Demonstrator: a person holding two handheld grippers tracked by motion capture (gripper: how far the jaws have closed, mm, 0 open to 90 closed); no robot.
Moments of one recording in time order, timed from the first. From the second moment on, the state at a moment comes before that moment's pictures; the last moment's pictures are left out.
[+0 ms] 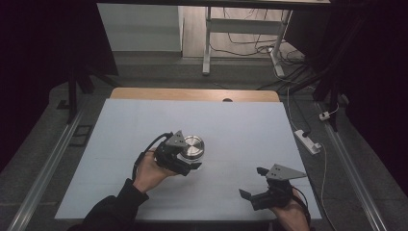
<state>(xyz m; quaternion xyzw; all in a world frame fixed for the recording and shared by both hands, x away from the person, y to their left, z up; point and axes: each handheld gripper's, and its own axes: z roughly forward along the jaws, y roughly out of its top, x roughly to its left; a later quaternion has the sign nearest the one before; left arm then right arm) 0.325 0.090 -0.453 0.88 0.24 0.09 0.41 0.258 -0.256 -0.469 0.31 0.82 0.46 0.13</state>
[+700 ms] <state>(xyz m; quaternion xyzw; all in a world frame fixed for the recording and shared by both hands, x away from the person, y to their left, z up) 0.322 0.088 -0.456 0.87 0.23 0.09 0.42 0.280 -0.200 -0.437 0.27 0.83 0.48 0.12</state>
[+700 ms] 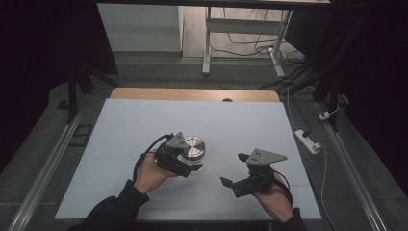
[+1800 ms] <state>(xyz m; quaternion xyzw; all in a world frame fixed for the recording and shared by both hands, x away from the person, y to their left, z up) 0.318 0.081 -0.457 0.87 0.25 0.10 0.41 0.318 -0.105 -0.420 0.26 0.83 0.48 0.12</state>
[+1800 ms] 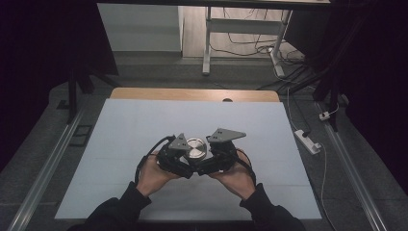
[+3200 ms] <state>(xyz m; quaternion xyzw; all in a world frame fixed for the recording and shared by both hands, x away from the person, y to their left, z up) 0.320 0.089 -0.453 0.88 0.19 0.06 0.43 0.330 -0.114 -0.412 0.15 0.85 0.51 0.04</state>
